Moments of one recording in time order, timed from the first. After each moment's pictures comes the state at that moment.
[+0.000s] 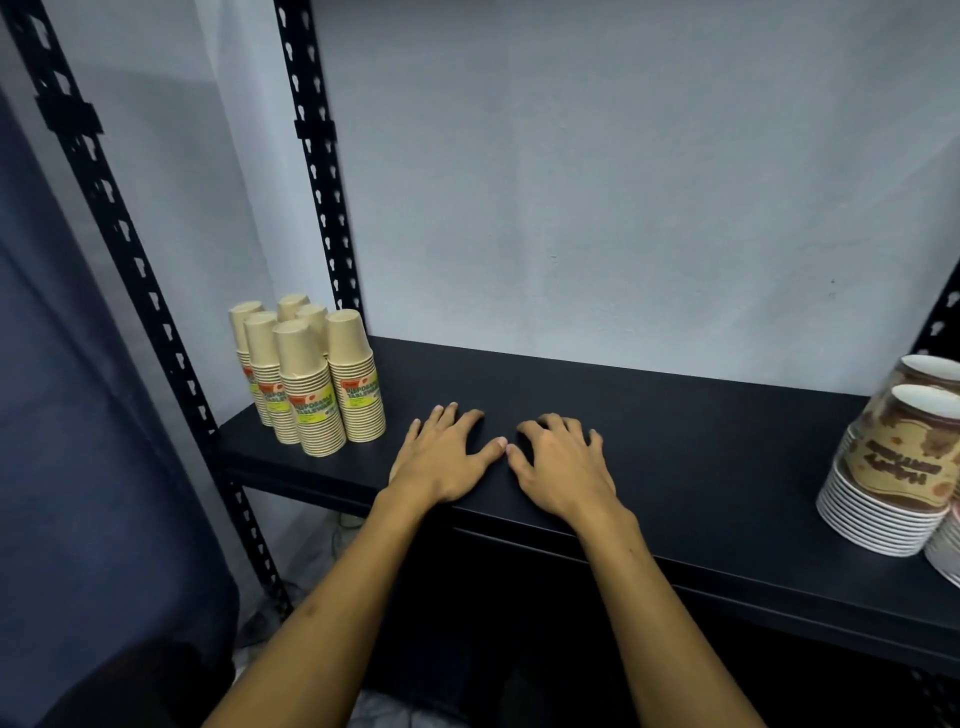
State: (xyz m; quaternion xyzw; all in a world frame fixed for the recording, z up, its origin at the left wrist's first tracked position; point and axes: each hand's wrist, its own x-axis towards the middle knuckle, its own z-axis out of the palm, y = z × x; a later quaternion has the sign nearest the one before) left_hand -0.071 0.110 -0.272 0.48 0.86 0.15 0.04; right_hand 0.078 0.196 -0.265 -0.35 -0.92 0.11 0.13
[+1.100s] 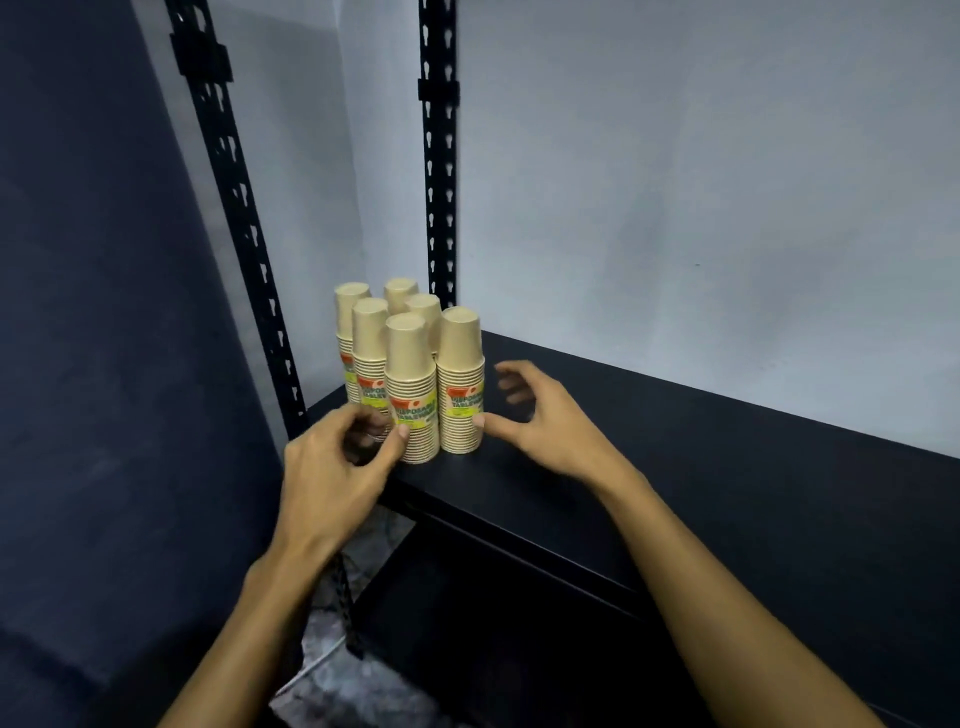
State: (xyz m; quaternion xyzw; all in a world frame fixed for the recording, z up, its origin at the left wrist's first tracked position) left_hand -0.155 -0.044 -0.252 0.32 0.79 0.51 -0.15; right_hand -0.056 0.178 -0.224 -0.13 -0.89 0.39 0.19
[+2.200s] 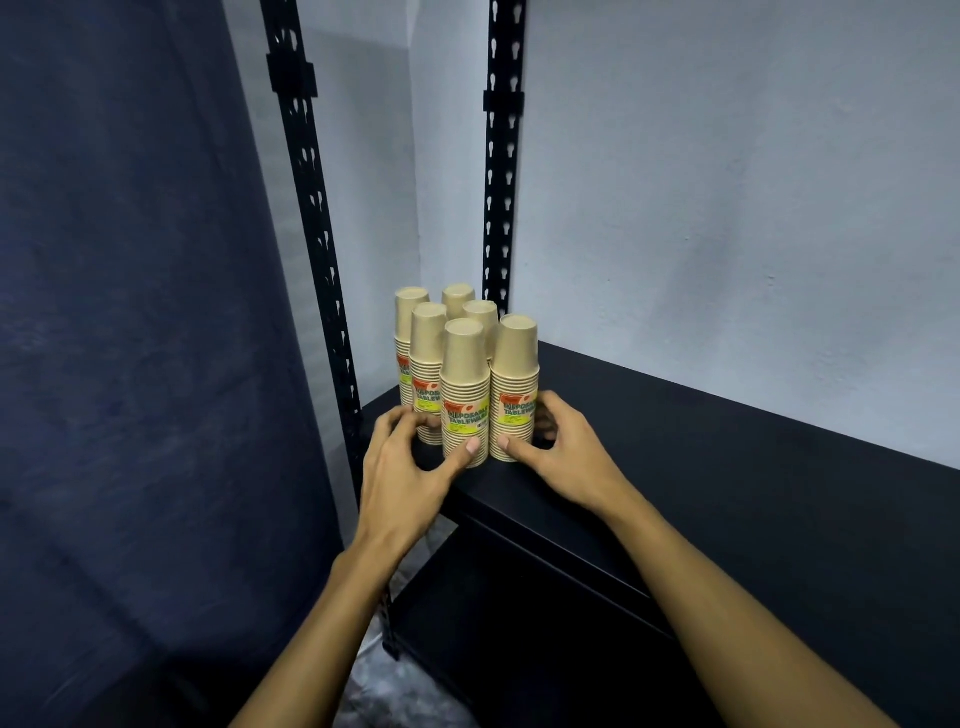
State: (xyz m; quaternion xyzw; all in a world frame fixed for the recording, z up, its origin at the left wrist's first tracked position) left_hand -0.167 -0.026 -0.281 0.26 0.81 0.51 -0.11; right_hand -0.092 0.169 -0.270 -0.09 -0.85 0.47 0.22
